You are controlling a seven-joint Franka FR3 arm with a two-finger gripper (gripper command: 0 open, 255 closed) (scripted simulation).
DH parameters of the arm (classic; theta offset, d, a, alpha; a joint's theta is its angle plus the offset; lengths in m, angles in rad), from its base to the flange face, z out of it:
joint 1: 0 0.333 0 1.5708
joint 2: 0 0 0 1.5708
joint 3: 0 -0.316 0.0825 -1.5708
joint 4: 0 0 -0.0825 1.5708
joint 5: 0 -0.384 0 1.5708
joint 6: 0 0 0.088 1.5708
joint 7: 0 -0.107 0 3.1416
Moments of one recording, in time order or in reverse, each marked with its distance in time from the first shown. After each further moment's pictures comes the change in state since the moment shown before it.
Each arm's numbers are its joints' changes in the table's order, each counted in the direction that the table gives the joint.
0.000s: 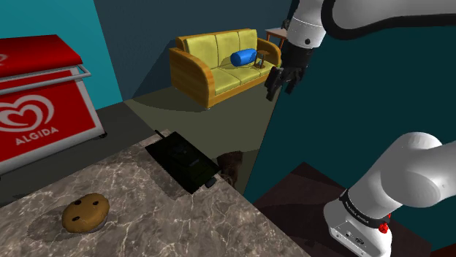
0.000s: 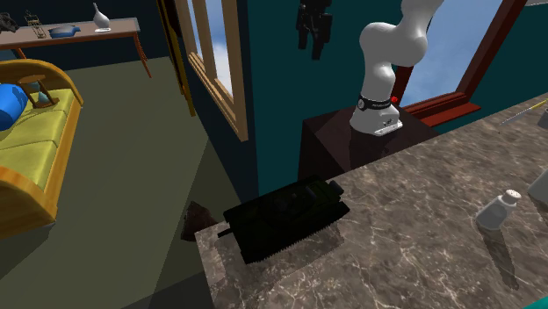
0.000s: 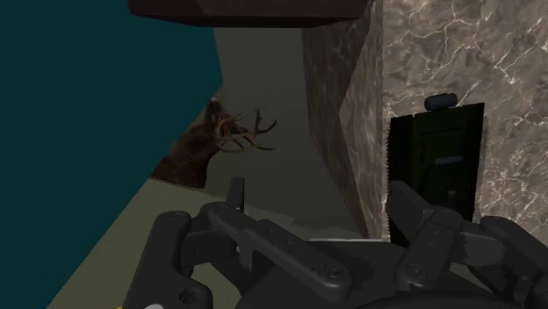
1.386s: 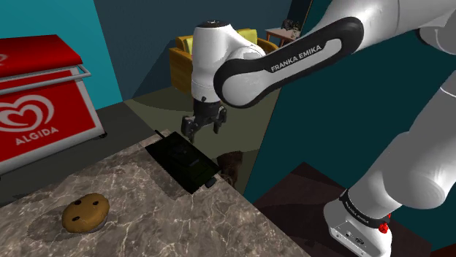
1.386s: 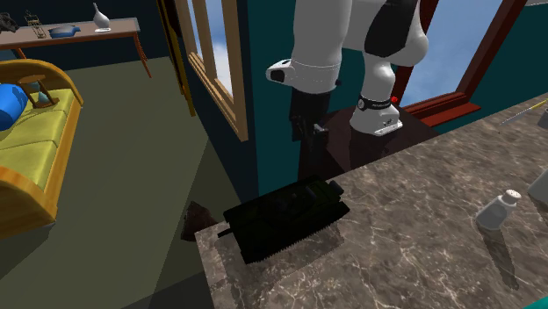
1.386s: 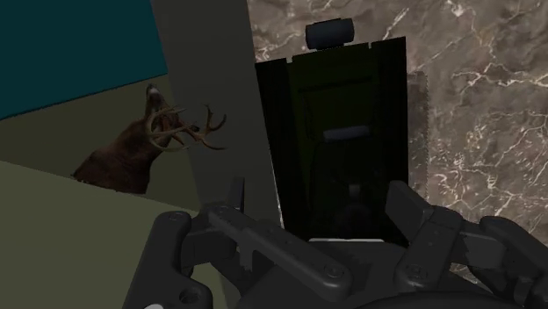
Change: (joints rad) arm 0.074 -0.723 -0.292 0.316 0.184 -0.350 -0.473
